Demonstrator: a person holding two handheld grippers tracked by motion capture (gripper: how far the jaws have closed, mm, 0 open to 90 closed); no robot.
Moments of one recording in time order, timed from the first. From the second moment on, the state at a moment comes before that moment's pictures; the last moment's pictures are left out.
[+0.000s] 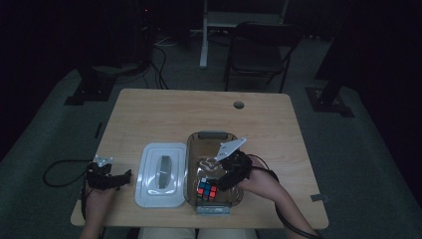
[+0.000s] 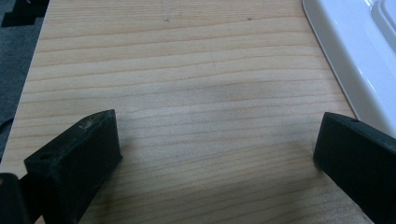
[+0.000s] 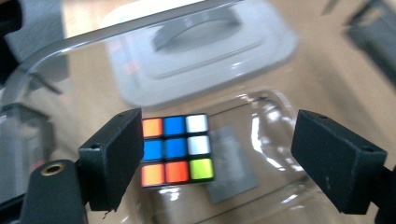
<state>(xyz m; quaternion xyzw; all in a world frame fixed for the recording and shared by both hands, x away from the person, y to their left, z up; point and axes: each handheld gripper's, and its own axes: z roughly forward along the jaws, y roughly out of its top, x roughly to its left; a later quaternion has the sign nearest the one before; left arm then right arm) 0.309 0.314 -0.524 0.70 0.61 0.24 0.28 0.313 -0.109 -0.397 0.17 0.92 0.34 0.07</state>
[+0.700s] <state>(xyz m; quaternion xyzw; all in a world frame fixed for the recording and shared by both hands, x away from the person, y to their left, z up) 0.309 0.314 -0.524 0.70 0.61 0.24 0.28 0.321 -0.187 -0.397 0.32 0.80 0.47 0.17</state>
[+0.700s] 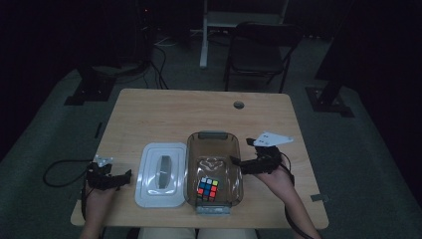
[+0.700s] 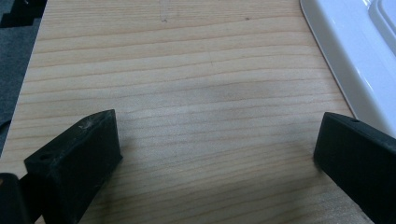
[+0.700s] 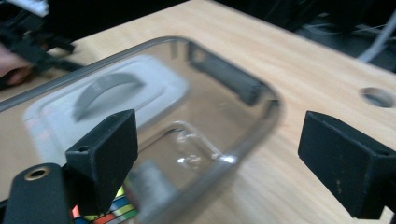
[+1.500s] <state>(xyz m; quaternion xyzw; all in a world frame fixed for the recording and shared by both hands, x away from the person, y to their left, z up) 0.309 0.314 -0.524 0.70 0.61 0.24 0.28 0.314 -0.259 -0.456 0.42 0.75 0.45 0.24</state>
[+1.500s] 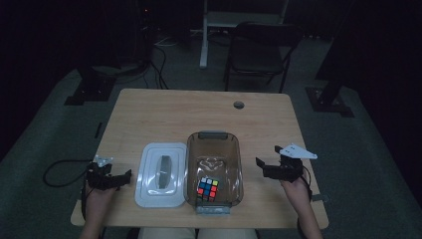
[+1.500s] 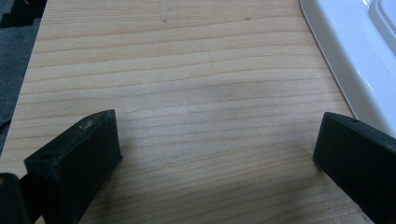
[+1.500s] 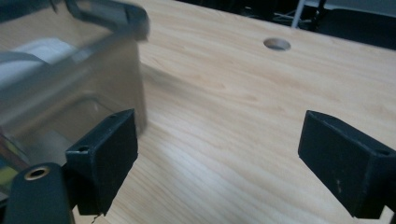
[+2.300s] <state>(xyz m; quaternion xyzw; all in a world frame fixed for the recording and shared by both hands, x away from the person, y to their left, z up) 0.308 0.313 -0.524 0.71 0.60 0.24 0.28 0.310 -0.270 -0.526 0.48 0.77 0.34 0.25</state>
